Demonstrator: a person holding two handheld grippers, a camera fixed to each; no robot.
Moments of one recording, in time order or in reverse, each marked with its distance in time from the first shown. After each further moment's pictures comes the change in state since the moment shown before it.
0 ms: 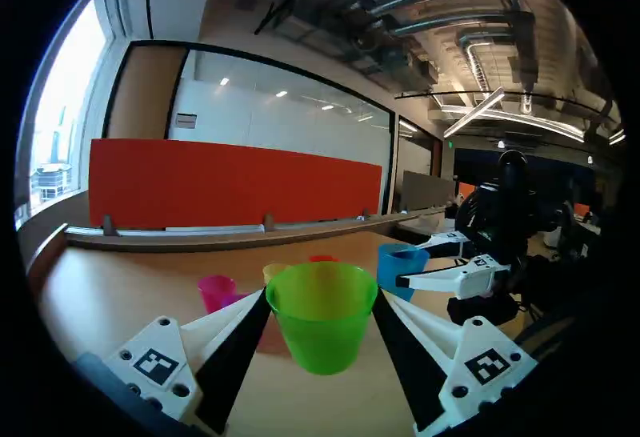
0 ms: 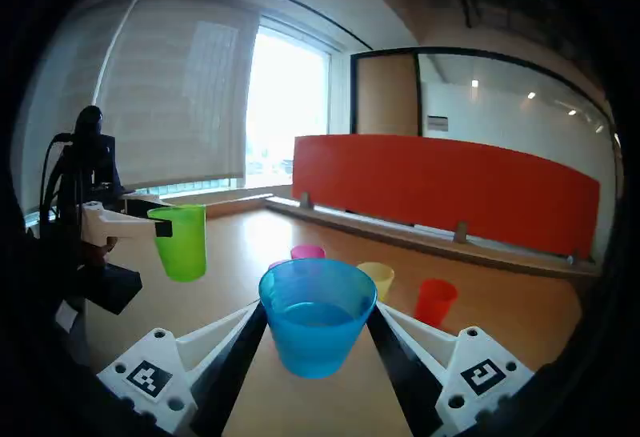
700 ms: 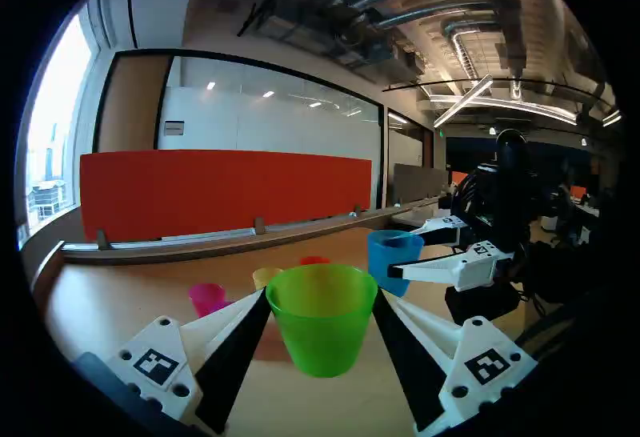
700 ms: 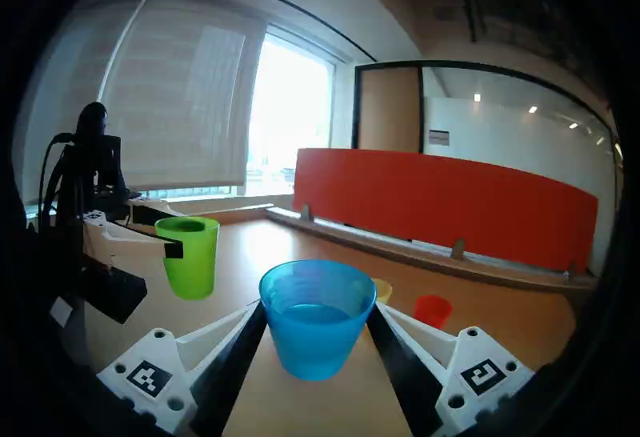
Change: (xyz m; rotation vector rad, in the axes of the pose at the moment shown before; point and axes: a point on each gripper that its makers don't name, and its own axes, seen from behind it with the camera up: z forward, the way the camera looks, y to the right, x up) left arm 0.001 0.018 0.010 -0.031 -0.021 0.063; right arm 0.021 -0.004 -0.005 -0.003 0.042 -0.036
